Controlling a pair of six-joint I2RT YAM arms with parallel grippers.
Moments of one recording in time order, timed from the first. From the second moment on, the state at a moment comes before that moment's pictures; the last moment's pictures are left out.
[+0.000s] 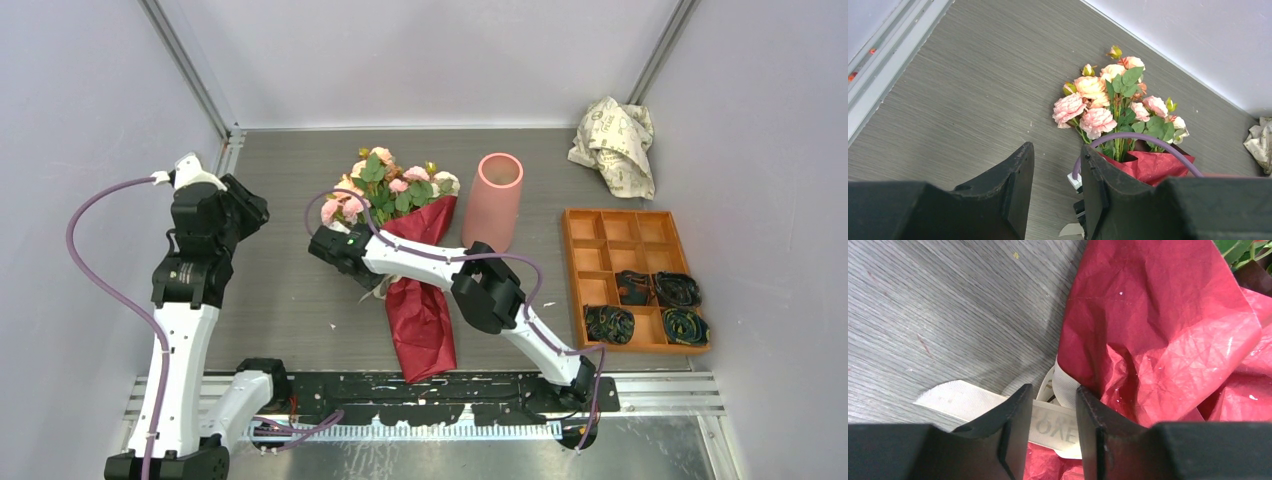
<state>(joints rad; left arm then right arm) -0.02 0.86 1.11 -0.64 -0.17 -0.52 1.11 2.36 2.06 -1.01 0.44 0.17</state>
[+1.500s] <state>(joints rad) -0.02 0.83 1.10 -0.65 -0.16 -0.52 1.15 2.24 1.92 -1.02 0.57 0.14</state>
